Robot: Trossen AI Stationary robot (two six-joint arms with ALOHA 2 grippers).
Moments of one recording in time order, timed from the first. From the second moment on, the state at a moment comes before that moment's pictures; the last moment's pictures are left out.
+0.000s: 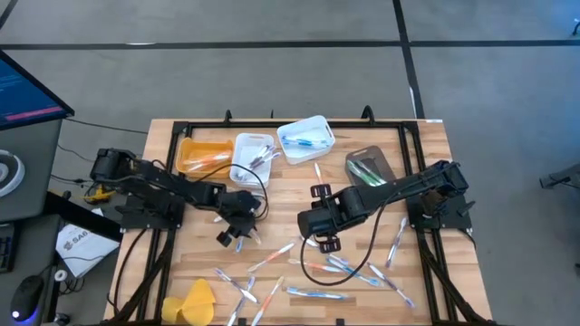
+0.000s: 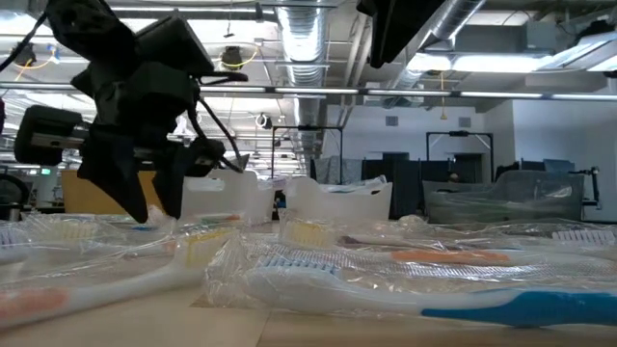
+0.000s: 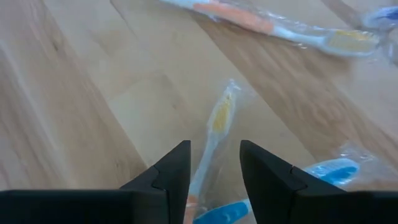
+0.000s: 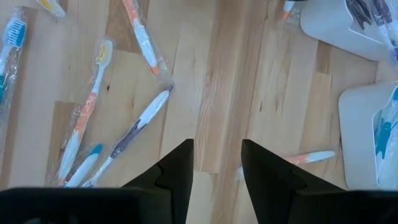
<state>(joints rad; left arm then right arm) -0.08 1.48 0.54 -0.04 0.27 0.49 0.31 1.85 1.74 -1.19 0.28 0.07</state>
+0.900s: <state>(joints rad) 0.03 1.55 0.54 -0.01 0.43 0.52 0.32 1.85 1.74 -1.11 0.28 0.05</state>
